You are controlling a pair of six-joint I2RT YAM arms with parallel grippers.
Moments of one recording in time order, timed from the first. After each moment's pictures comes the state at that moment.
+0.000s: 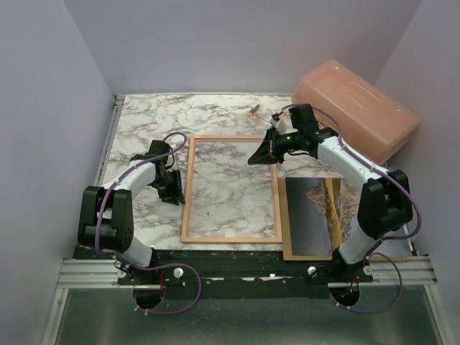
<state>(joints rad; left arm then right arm) -0.13 1.53 0.89 -0.73 0.27 -0.30 0.39 1.66 1.29 -0.44 -0.86 0.76</state>
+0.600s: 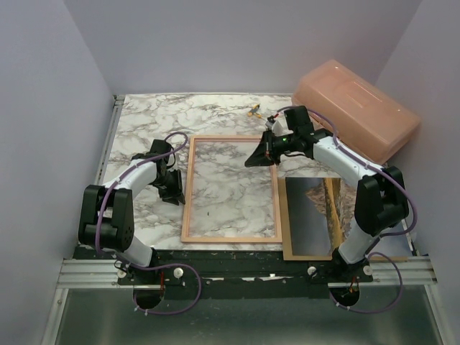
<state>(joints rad) -0.14 1.54 0.90 -0.74 0.25 -0.30 0.41 1.70 1.29 -0.42 -0.87 0.77</state>
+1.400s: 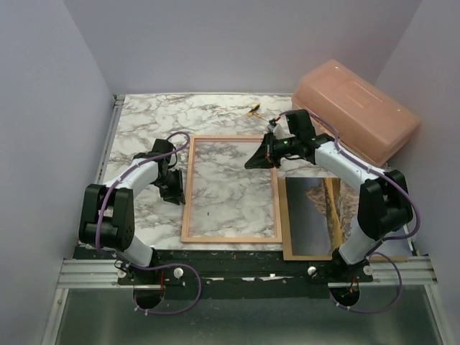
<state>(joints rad) -0.16 1.55 0.91 -0.75 0.24 -0.30 0.41 1.67 1.21 -0.33 -0.88 0.85</state>
